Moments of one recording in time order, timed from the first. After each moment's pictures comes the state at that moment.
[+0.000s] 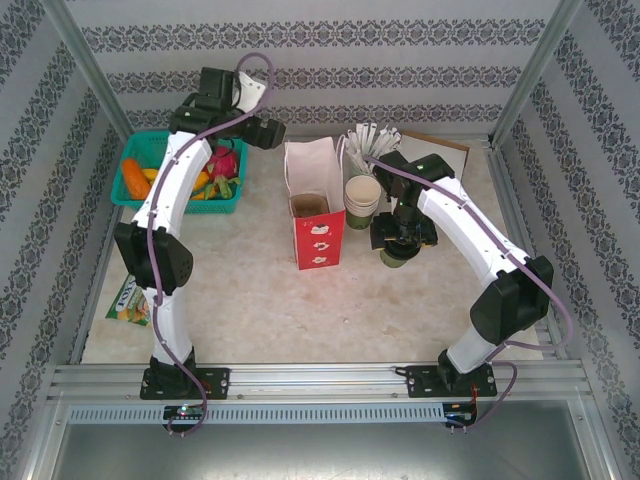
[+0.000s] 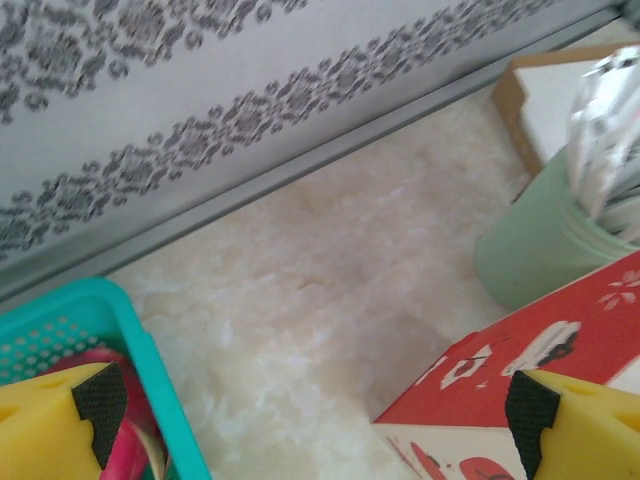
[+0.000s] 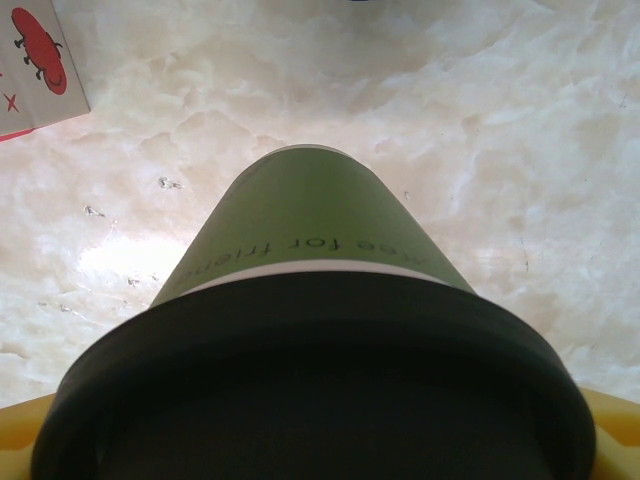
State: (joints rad) left arm -0.18 2.04 2.26 -0.89 0.29 0.20; right arm 0.44 1.63 1.60 -1.52 0.04 0.44
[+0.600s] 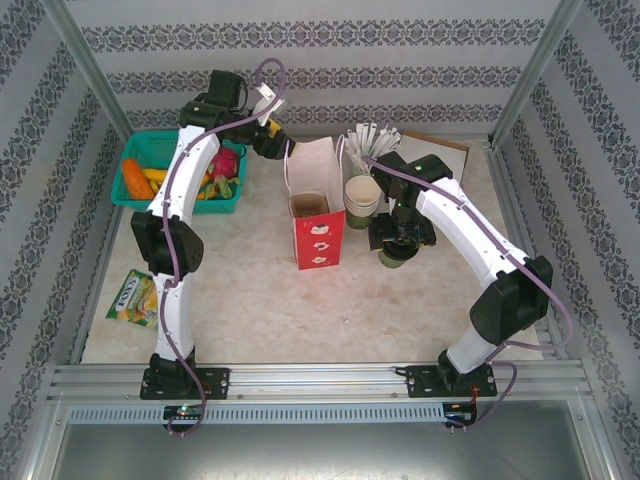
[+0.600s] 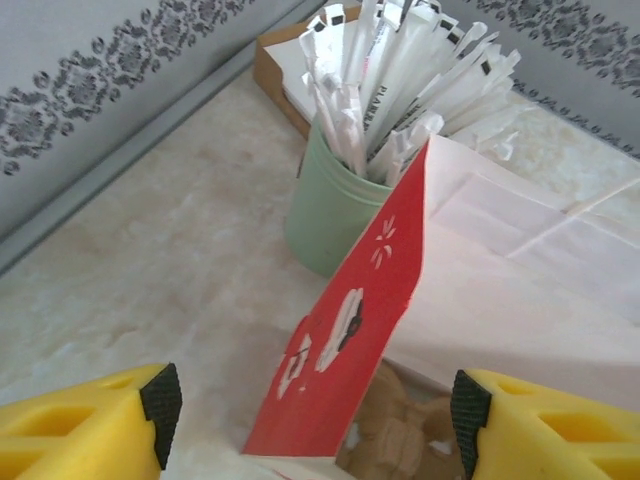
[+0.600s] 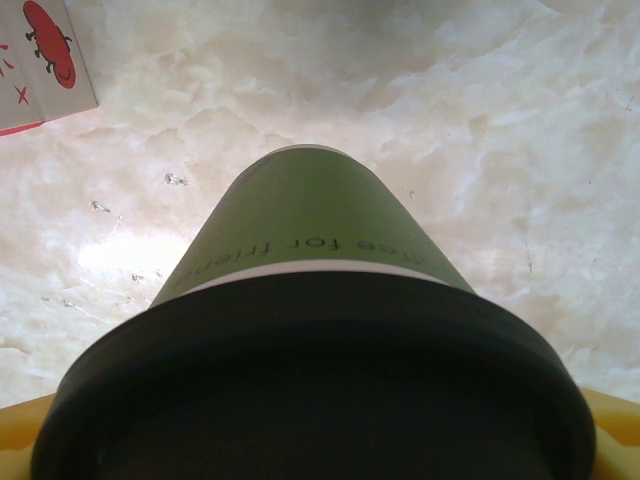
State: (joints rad) left arm -0.17 2.21 2.43 -1.07 0.74 0.42; right arm 0.46 1.63 1.60 -1.52 0.04 0.44
